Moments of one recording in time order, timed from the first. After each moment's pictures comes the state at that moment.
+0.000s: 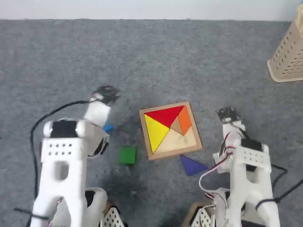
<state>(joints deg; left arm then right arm) -6.8 -39.4 46.8 87.8 -26.5 10.2 -36.9 72.1 57.3 26.8</state>
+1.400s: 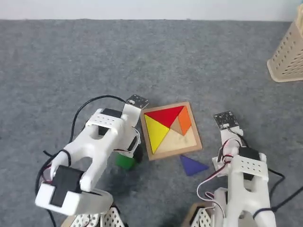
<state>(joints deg) 9.1 -2.1 48.3 64.8 -5.8 10.3 -42.2 76.5 55.2 27.5</state>
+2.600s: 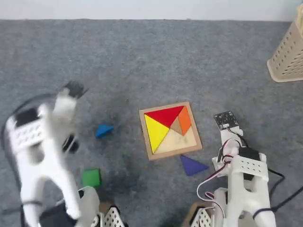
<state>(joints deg) -33.3 -26.8 41.0 88.7 -46.8 10.3 -42.2 76.6 55.2 27.6</state>
